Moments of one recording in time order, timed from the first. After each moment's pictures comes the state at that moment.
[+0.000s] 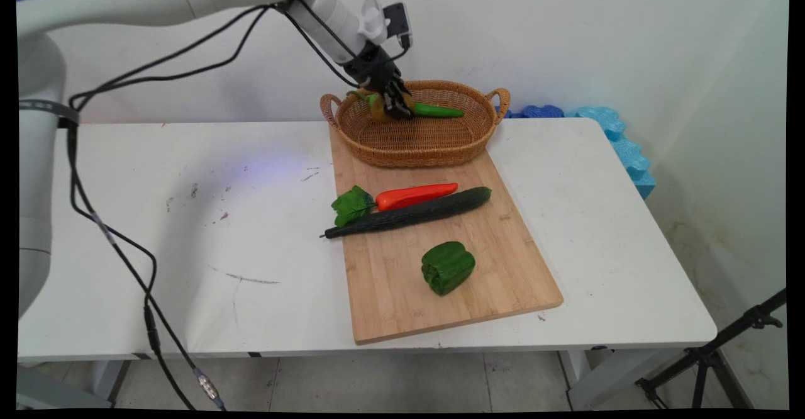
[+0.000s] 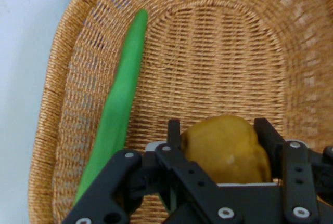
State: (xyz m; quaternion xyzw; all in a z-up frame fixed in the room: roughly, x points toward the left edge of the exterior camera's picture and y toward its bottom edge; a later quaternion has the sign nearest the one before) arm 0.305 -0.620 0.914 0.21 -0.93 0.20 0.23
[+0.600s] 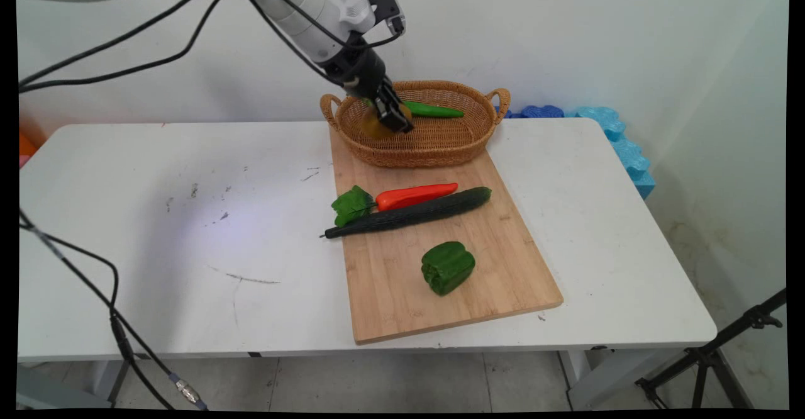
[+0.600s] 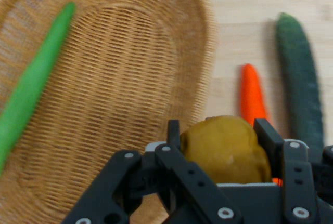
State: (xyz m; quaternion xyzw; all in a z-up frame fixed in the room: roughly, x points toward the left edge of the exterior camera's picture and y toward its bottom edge) arm 0.285 -0.527 0.965 0.27 -0.92 0.15 0.25
